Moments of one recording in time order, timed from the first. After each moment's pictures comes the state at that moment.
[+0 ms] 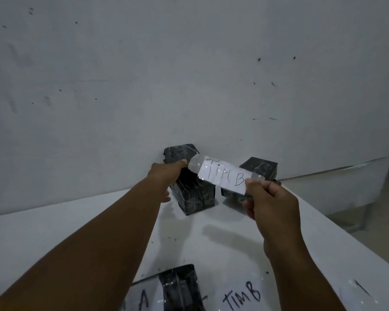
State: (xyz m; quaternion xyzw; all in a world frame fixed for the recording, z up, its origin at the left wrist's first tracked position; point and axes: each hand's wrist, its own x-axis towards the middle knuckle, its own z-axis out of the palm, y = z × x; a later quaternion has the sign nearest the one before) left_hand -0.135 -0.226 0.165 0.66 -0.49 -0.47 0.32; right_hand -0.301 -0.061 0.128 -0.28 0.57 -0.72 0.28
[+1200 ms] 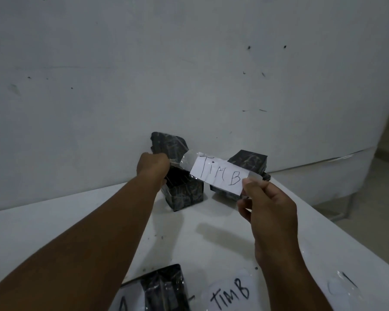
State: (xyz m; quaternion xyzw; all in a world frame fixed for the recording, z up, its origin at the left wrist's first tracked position) left_hand -0.158 -0.258 0.148 0.63 -0.47 -0.44 0.44; right_hand -0.302 -0.051 0.123 -0.24 0.53 -0.75 0.31
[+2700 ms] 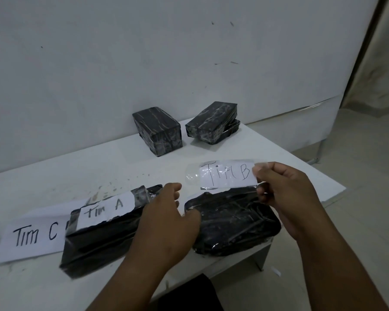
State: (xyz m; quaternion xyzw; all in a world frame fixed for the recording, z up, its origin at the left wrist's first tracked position) left_hand -0.133 0.059 0.088 0.56 -0.72 -0.33 0.26; right_hand -0.351 0.100 0.074 -0.30 0.60 -0.65 0.35
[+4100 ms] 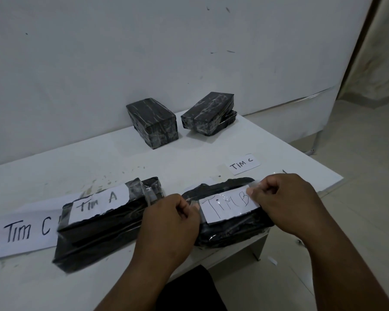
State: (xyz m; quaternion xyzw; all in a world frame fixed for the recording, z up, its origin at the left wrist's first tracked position) left_hand -0.139 0.061 0.059 0.56 -0.73 -0.25 0.29; right_hand -0.354 0.121 0.063 -0.44 0.82 -0.33 0.16
